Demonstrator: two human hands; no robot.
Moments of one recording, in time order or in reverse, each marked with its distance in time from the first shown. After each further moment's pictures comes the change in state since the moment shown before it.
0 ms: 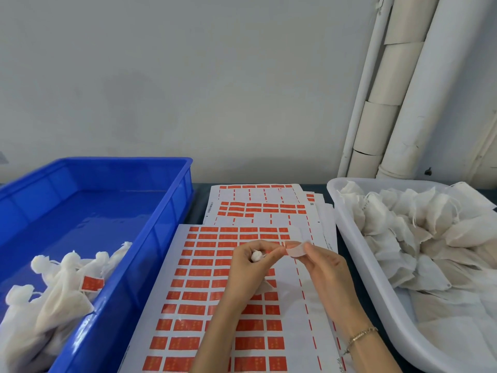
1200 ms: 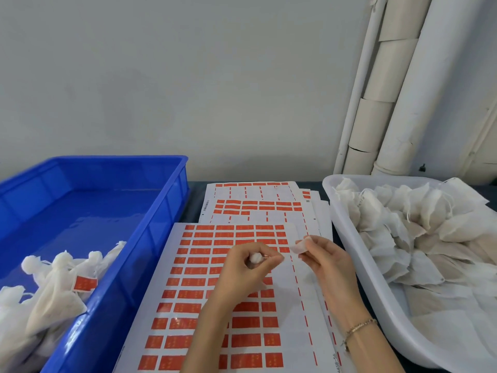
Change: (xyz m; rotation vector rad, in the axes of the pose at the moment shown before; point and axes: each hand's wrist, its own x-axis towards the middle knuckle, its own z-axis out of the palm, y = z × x) left_hand -0.004 0.000 -0.012 0.175 -0.148 0.109; right_hand 0.009 0.005 -0.013 0.091 0.180 0.061
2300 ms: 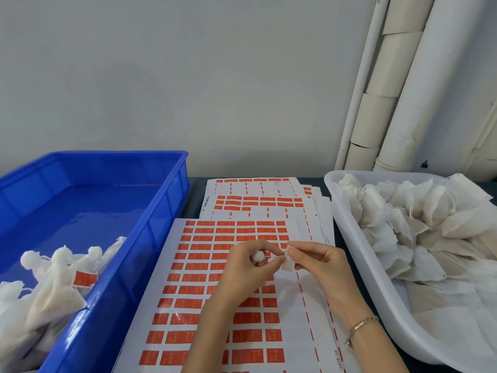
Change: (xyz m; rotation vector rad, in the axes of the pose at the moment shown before) left_hand 0.000 -0.003 0.004 0.148 0.018 0.049; right_hand -0.006 0.002 0.002 -0.211 -0.116 -0.014
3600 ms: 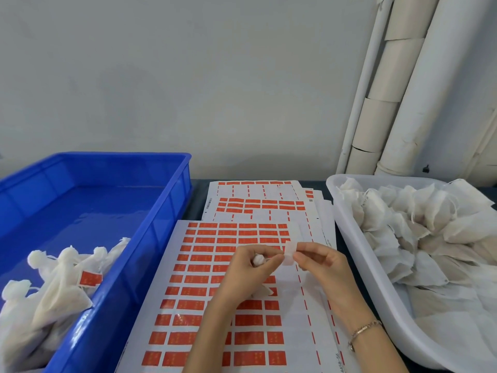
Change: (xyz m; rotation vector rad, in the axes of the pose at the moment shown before) left_hand -0.001 0.003 -0.002 -0.144 -0.034 -0.155; right_hand 0.002 0.005 -0.002 -0.091 0.021 -0.008
